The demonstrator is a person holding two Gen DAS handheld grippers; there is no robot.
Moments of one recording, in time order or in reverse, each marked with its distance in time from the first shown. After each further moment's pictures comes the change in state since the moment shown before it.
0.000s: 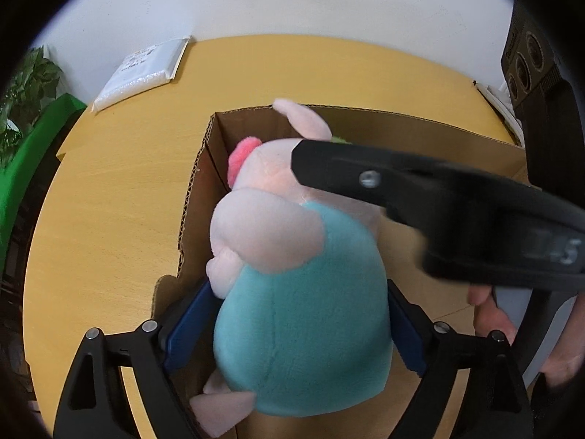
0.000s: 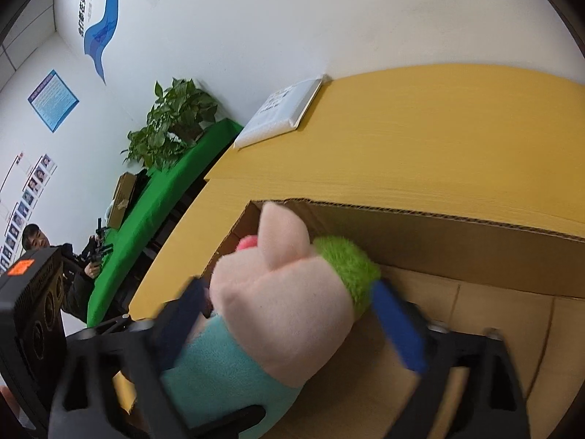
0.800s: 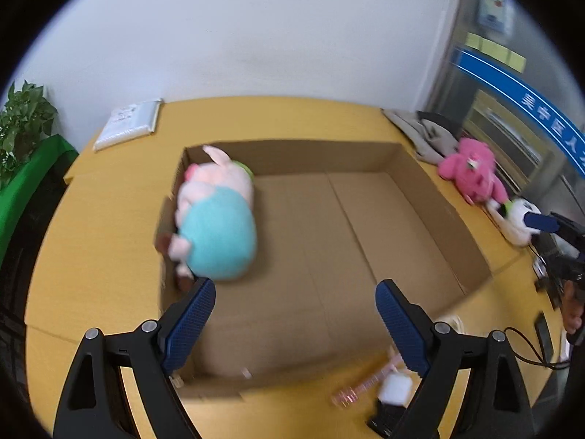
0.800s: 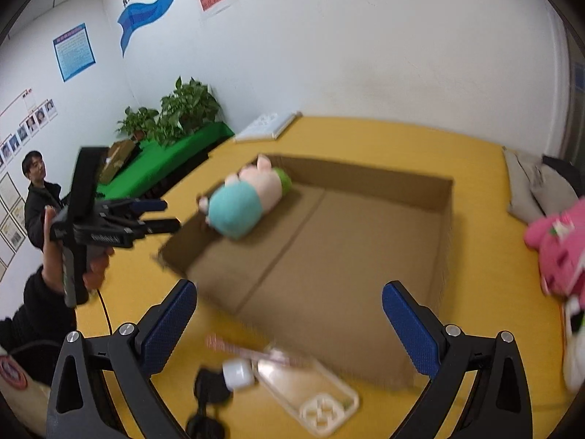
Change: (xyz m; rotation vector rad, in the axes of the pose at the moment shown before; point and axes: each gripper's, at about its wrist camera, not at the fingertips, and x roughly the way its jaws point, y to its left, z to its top) left arm -0.151 -0.056 -0.133 0.105 -0.214 -0.208; right arm -0.349 0.042 -0.214 -0.212 -0.049 -0.241
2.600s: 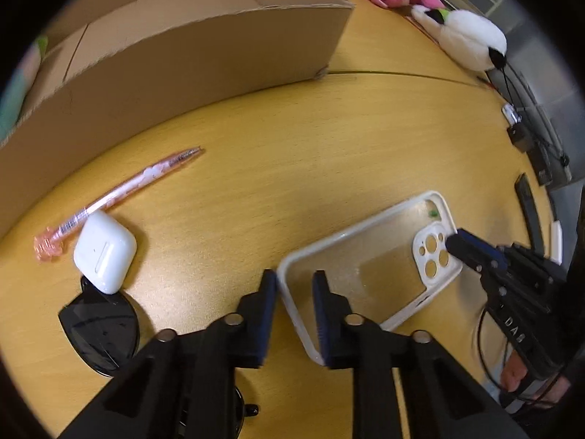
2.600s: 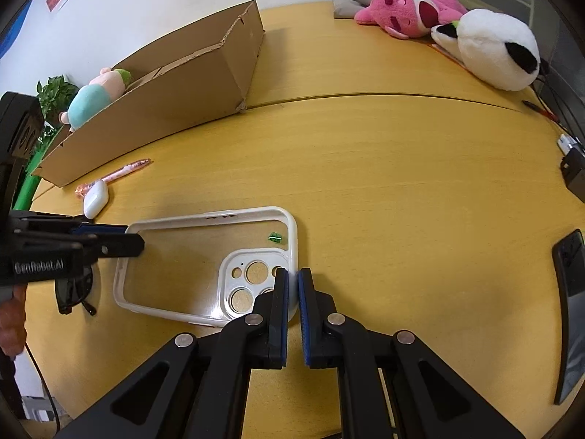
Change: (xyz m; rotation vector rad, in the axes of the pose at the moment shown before) left arm 0.120 -0.222 -0.149 0.107 0.501 -0.128; right arm -0.011 -0.057 -0.246 0.439 0.190 -0.380
